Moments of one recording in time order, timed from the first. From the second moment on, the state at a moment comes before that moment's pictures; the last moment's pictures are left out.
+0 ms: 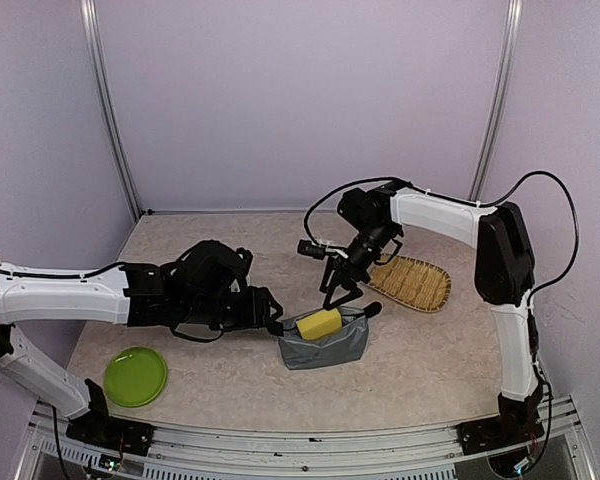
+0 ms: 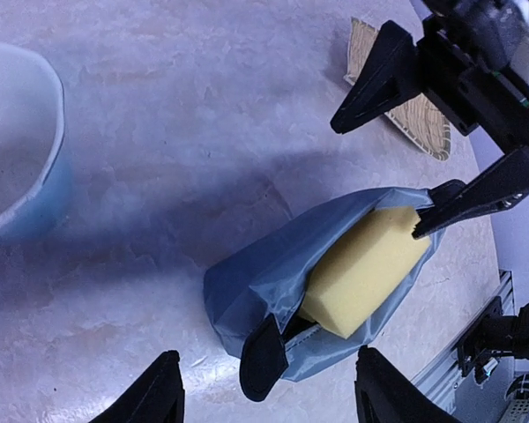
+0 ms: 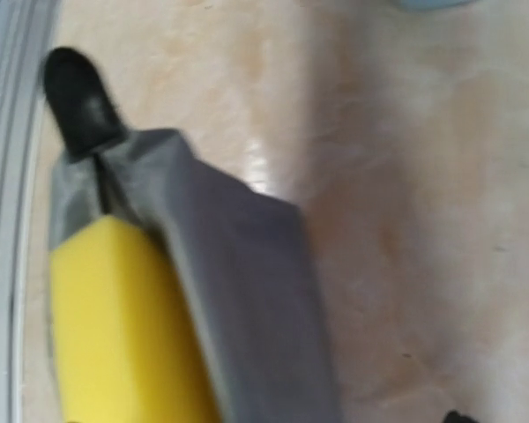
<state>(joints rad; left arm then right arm) -1.02 1.39 0.93 -0.29 -0.15 -0.86 0.63 2.19 1.92 -1.17 -0.76 -0.78</state>
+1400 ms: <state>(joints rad) -1.01 1.41 0.76 -0.03 0.02 -0.91 0.72 2.27 1.81 -1.12 -0.72 -0.60</state>
